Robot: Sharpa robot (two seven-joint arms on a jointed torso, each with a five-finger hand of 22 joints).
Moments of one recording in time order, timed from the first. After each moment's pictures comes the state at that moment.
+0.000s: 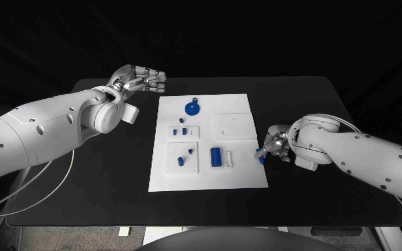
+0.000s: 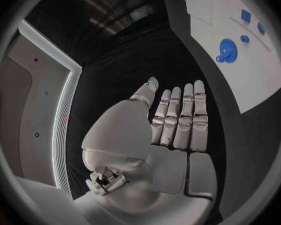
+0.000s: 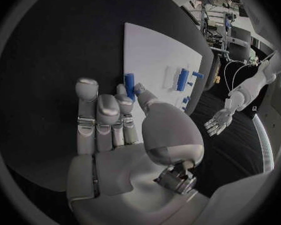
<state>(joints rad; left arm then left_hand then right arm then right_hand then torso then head) 1.24 -0.76 -0.09 1.21 -0.26 -0.20 0.32 1.34 0.05 0.10 -0.06 0.13 1.01 0.15 0.07 0.06 1.07 0.15 0.06 0.06 1.09 0.14 0.07 0.06 0.10 1.06 0.13 0.08 0.08 0.85 -0.89 0.27 1.51 -1.25 0.21 -0.67 1.14 0.02 0.24 -0.11 0.05 1.14 0.07 0.07 0.09 1.33 -0.02 0.98 1.09 1.45 -0.08 1.06 1.05 0.08 1.46 -0.11 0.55 1.29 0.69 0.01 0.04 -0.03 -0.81</state>
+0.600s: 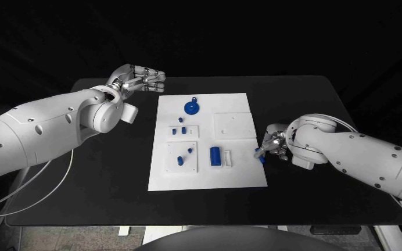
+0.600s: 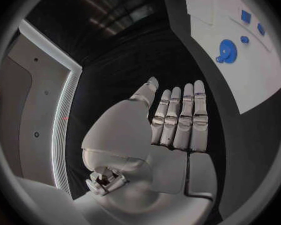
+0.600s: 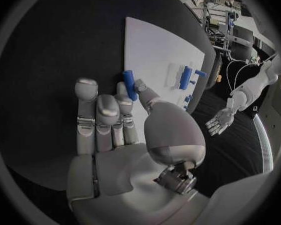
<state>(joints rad) 1.24 -0.76 -0.09 1.21 -0.26 -0.20 0.32 1.34 0.05 0.10 -0.06 0.13 1.01 0.15 0.07 0.06 1.07 0.15 0.06 0.06 1.09 0.14 0.07 0.06 0.10 1.06 0.13 0.08 0.08 0.85 -0.87 0.25 1.48 -1.26 0.18 -0.67 1.11 0.04 0.31 -0.21 0.07 1.18 0.05 0.07 0.34 1.33 -0.03 0.98 1.09 1.45 -0.08 1.06 1.05 0.07 1.46 -0.11 0.55 1.30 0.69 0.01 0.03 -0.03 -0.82</state>
